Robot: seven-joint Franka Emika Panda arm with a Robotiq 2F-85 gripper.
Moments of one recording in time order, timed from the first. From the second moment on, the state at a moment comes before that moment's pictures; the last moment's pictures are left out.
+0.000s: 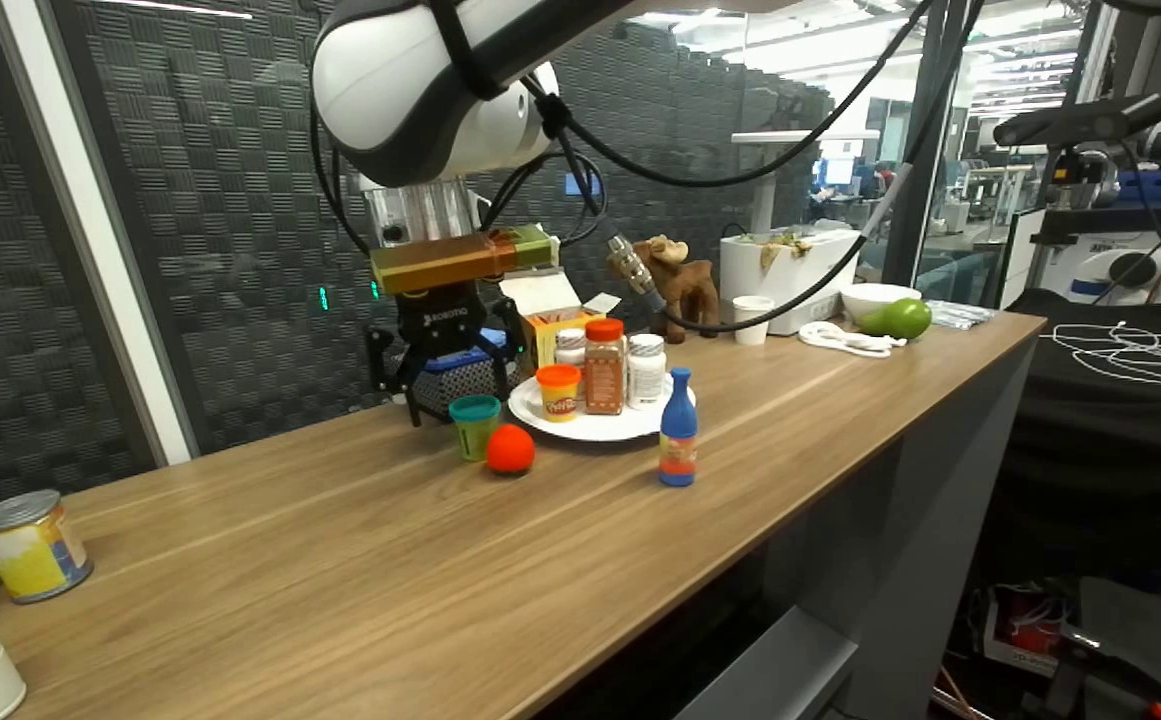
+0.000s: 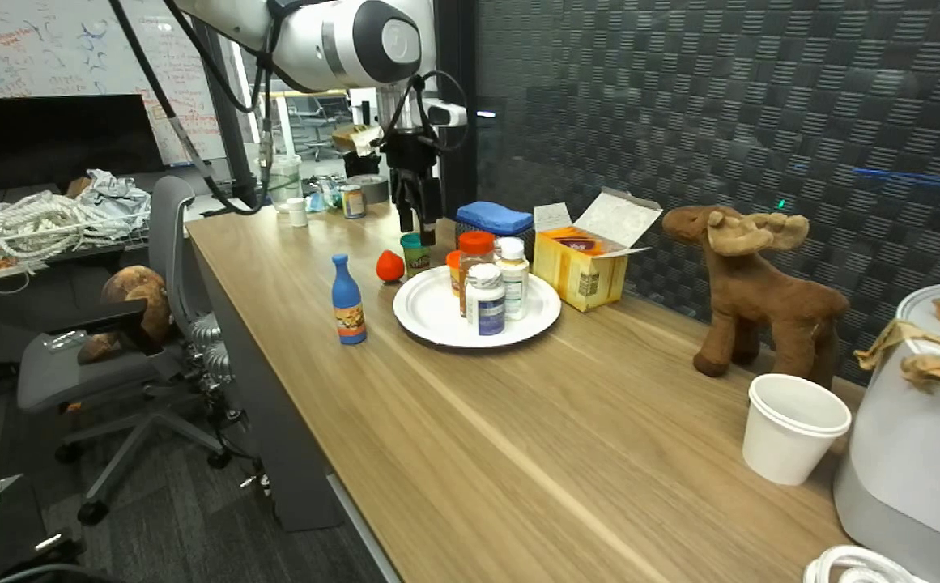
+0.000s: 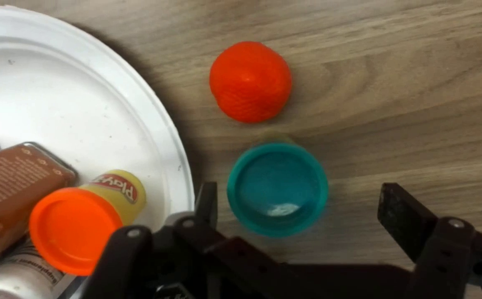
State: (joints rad) arm 0.25 0.75 -0.01 -1.19 -0.07 1.90 0.58
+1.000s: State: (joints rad) arm 0.25 0.73 -0.02 -1.20 -0.07 1.89 0.63
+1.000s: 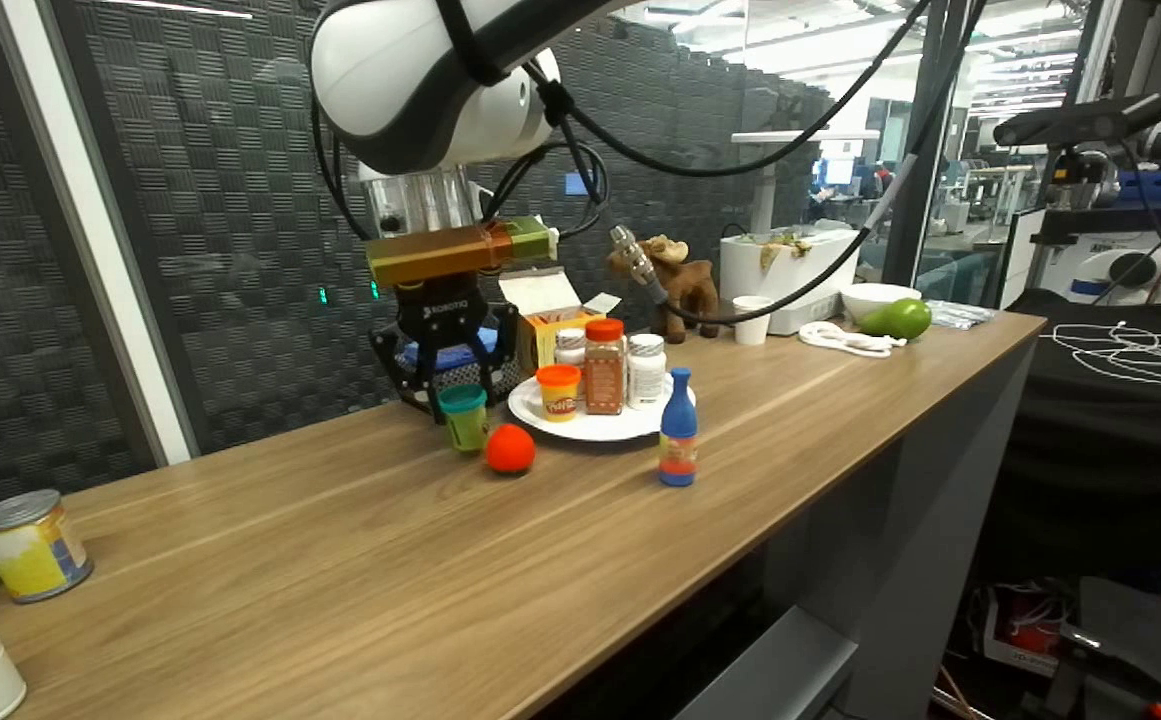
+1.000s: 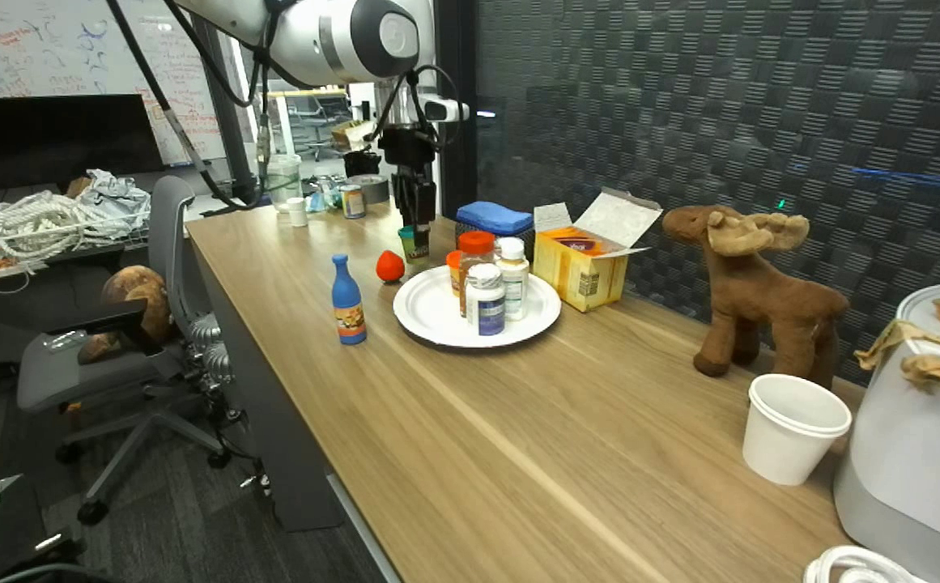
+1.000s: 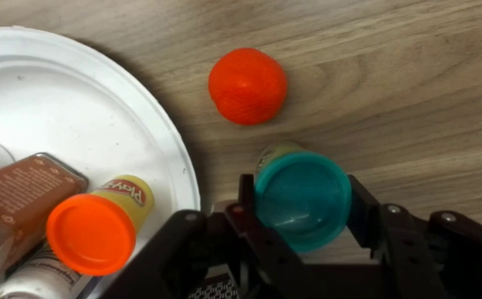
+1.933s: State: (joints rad) arm 0.22 0.47 -0.06 -1.56 -0.08 2.02 0.77
